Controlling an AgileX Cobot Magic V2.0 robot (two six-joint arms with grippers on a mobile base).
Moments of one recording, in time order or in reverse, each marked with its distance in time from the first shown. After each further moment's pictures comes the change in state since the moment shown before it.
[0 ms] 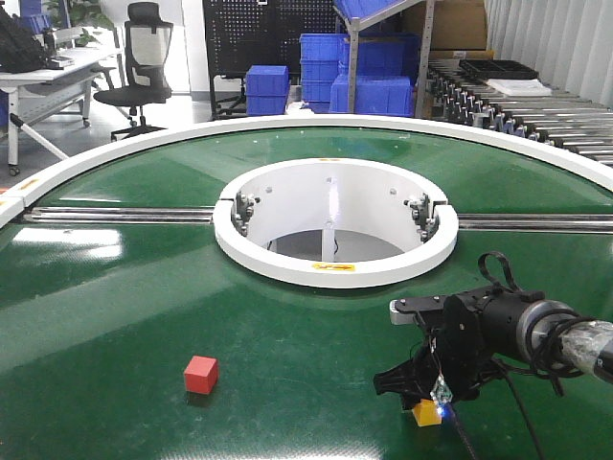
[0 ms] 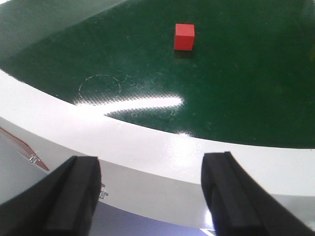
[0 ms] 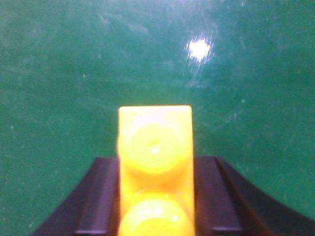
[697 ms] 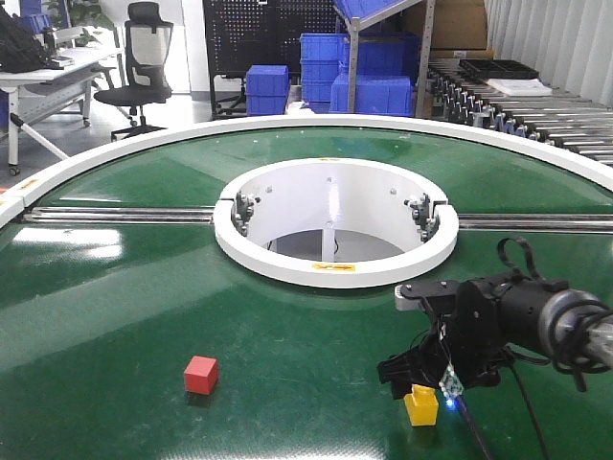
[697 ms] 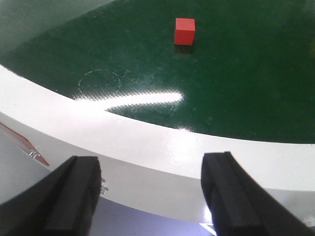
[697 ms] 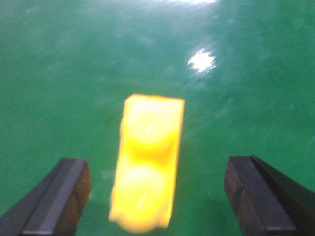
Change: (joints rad) left arm 0.000 0.000 -0.002 0.000 0.017 0.000; right arm 0.001 -0.067 0.025 0.009 -0.005 -0.018
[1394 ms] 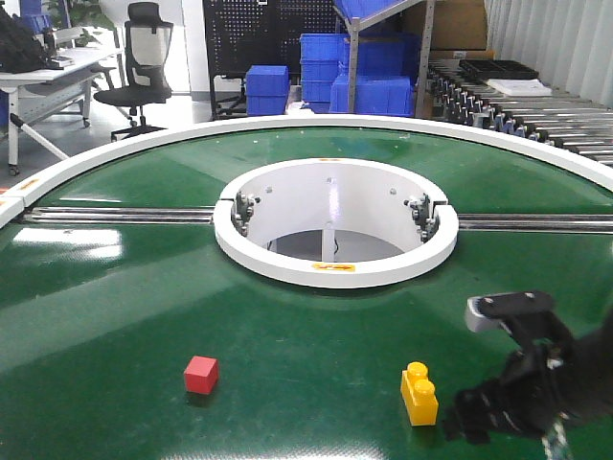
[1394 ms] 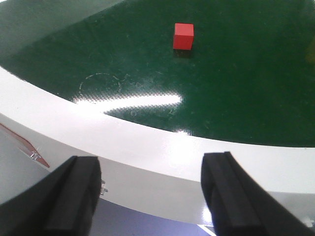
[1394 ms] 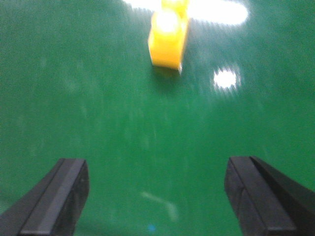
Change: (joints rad) left arm 0.000 0.000 -0.037 0.000 0.033 -0.008; right arm -0.083 -0.497 0.436 0.274 0.018 -0.353
